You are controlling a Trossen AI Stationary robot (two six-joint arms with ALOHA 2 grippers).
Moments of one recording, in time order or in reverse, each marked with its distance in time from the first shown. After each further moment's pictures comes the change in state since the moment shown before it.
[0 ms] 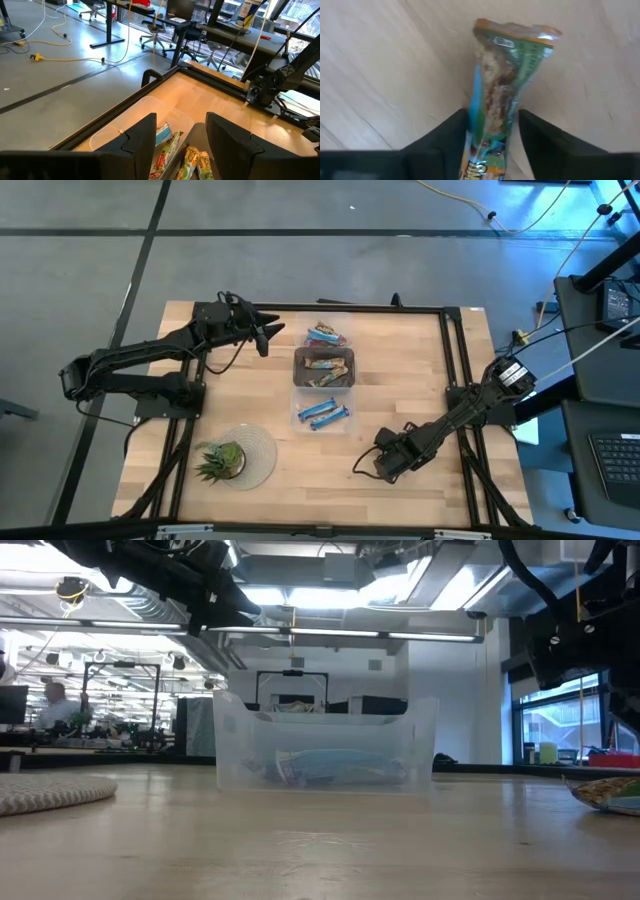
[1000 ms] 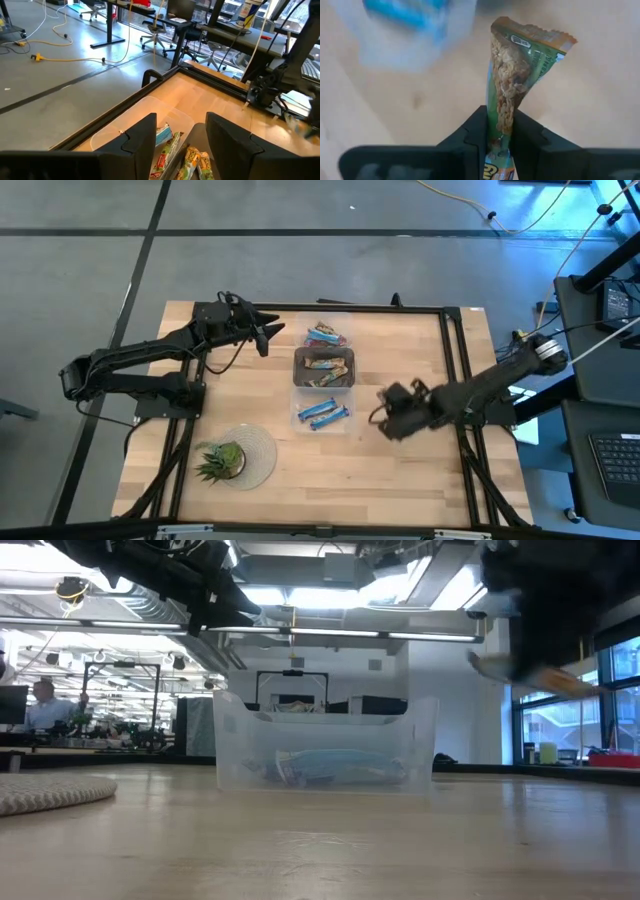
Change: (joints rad) left arm 0.000 0.000 0.000 0.001 -0.002 0.000; right arm -0.165 -0.385 -0.004 -0.186 0.391 -0.129
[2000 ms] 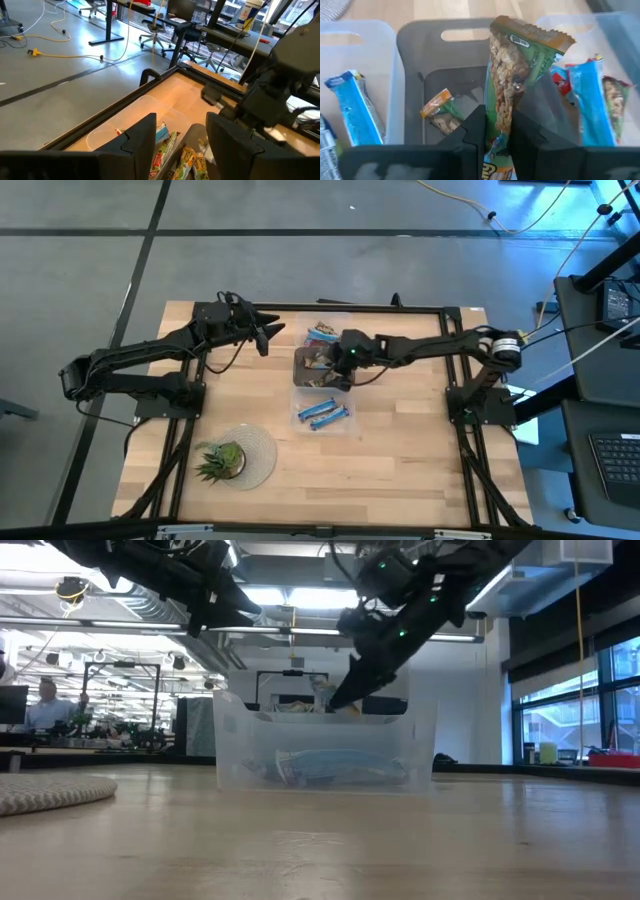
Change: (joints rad) left arm 0.000 0.000 0.000 0.000 0.005 -0.037; right arm -0.658 0.335 0.086 0.844 -0.423 -1.201
